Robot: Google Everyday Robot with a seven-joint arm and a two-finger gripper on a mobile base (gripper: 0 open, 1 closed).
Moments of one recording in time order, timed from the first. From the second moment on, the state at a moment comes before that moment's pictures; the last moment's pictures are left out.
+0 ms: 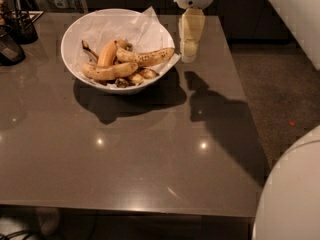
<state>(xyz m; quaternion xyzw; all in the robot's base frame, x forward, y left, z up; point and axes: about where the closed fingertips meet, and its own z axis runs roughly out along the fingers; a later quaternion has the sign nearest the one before) 0.635 -0.066 0.985 -0.72 0.68 -0.07 0.15</state>
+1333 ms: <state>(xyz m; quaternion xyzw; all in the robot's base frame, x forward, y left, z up) 0.665 -0.035 0.946 -0.71 0.68 -0.03 0.14</state>
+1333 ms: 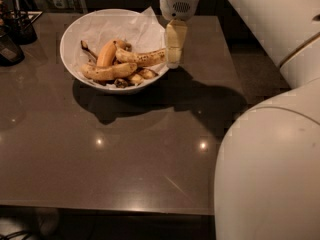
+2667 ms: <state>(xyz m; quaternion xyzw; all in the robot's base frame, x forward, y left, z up) 0.656 0.004 0.952 -0.73 0.67 -0.03 0.14</state>
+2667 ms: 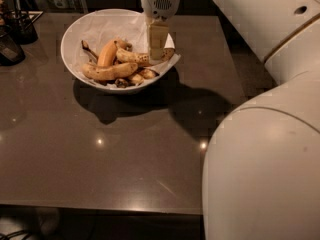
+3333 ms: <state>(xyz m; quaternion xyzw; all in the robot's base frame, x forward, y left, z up) 0.666 0.015 0.932 -0.73 0.67 0.00 0.13</state>
